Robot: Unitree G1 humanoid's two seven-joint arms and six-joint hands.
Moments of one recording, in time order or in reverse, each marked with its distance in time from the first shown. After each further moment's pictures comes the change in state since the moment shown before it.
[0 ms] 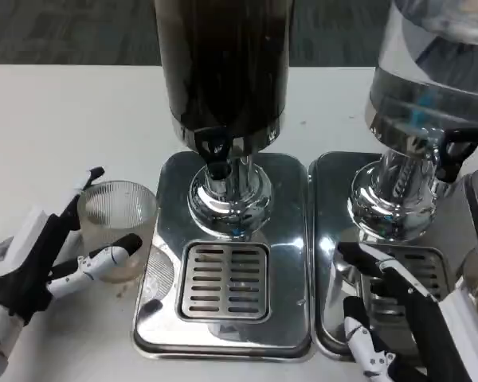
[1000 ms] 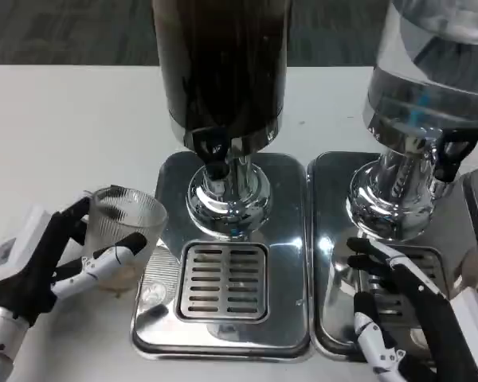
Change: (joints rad) left arm 0.016 -0.010 -0.005 -0.018 0.009 -0.037 0.056; right arm 0.010 -0.007 -0.015 -0.025 0.040 0.008 0.018
